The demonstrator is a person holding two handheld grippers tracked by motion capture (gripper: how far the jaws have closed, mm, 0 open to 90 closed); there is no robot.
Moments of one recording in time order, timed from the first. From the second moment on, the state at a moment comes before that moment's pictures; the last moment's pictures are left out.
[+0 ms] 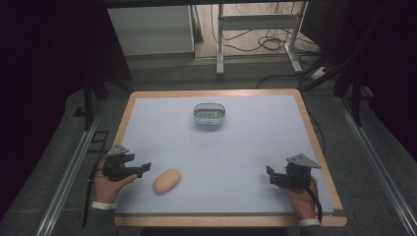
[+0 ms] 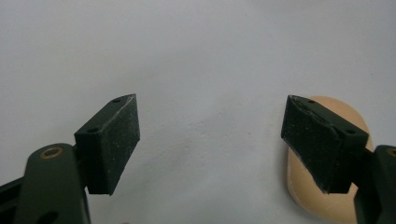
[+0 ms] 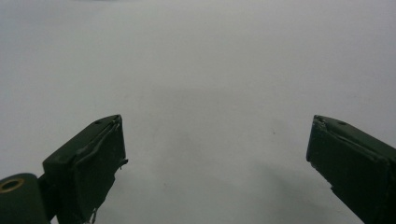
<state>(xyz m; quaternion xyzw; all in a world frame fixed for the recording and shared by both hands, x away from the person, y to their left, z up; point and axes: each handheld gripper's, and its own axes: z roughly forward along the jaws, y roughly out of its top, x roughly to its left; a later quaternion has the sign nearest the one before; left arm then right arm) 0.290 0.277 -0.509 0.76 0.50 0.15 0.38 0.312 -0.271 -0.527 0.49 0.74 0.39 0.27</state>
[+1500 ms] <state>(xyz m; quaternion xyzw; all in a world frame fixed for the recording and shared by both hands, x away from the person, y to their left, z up) 0.275 0.242 -0.469 0.81 0.46 0.14 0.33 0.310 -0.274 -0.527 0.49 0.73 0.39 0.27</state>
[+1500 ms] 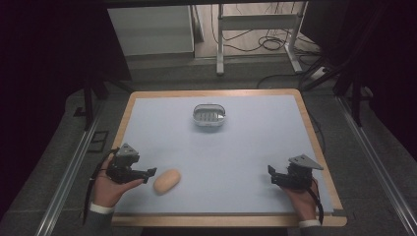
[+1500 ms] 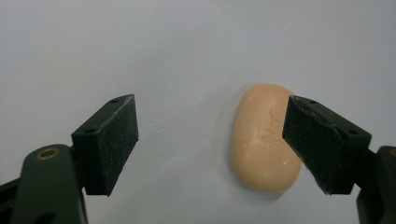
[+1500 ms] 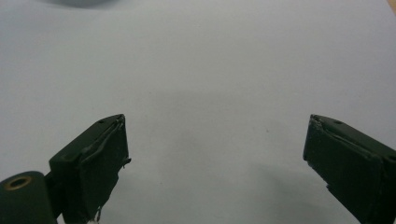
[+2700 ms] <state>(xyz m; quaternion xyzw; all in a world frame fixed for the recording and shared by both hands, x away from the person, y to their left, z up) 0.291 0.184 -0.505 0.87 0.42 0.10 0.24 0.312 -0.277 -0.528 0.51 0.72 0.39 0.26</state>
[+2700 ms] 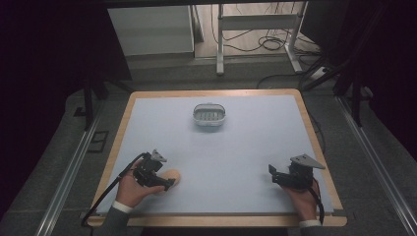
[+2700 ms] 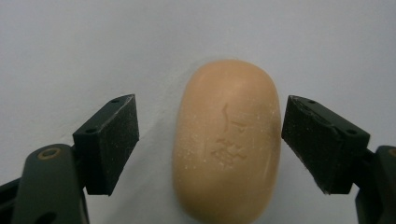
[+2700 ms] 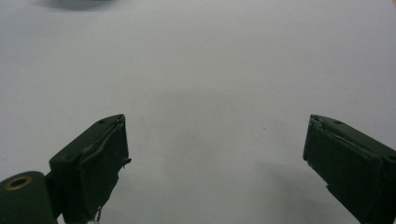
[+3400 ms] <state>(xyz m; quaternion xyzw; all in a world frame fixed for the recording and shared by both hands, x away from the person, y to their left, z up) 0.286 0.178 -0.521 0.88 0.42 0.09 0.22 0.312 -0.275 -0.528 0.50 0.72 0.39 0.26</state>
